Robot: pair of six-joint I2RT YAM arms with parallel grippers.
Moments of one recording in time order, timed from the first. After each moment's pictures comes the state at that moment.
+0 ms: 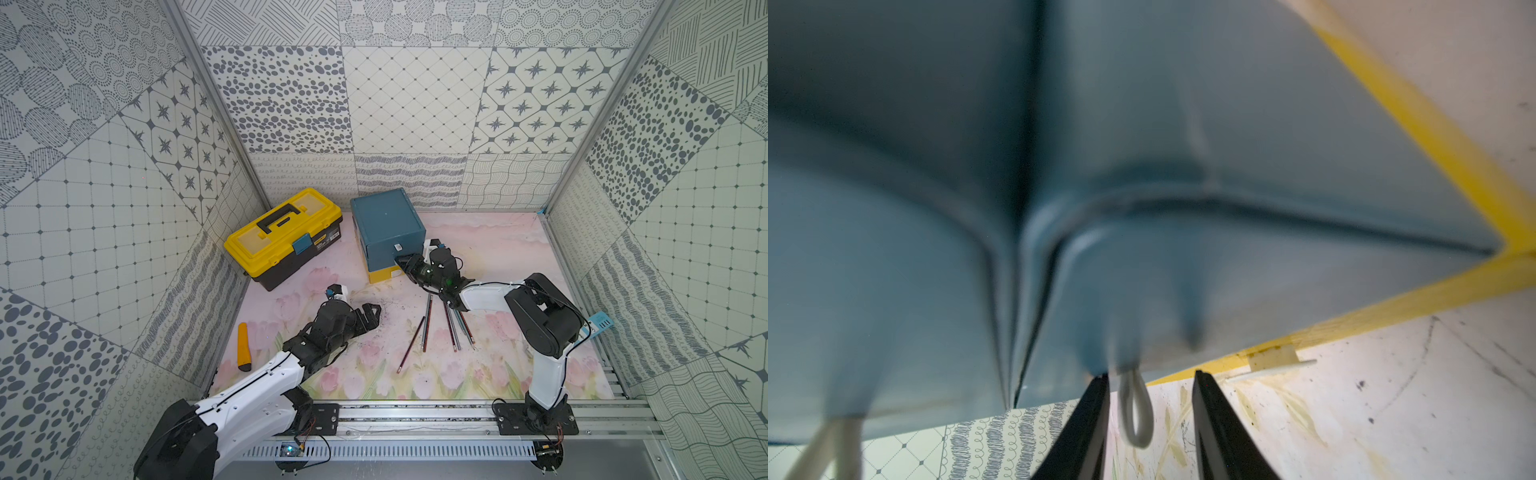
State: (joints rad) left arm -0.54 0.94 0.38 -0.03 -0.01 -0.86; right arm 0.65 1.93 1.02 0.60 -0.18 1.21
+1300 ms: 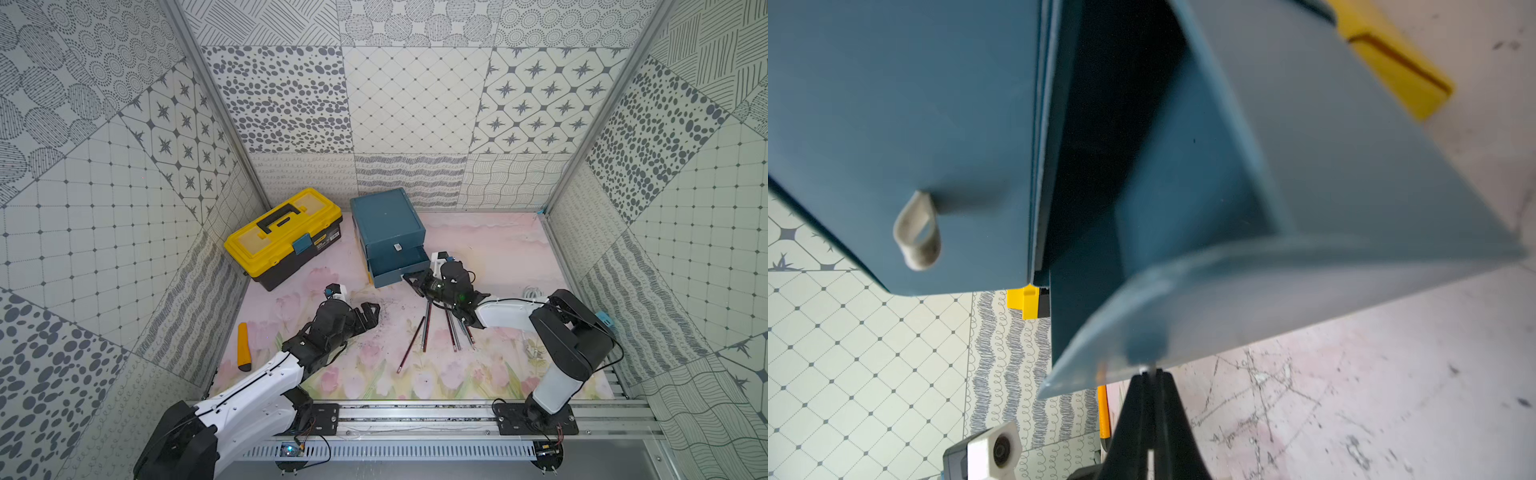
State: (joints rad) left arm -0.53 0.93 0.38 -0.03 -0.02 -0.85; right arm 0.68 1.70 0.78 0.57 -0.21 1.24
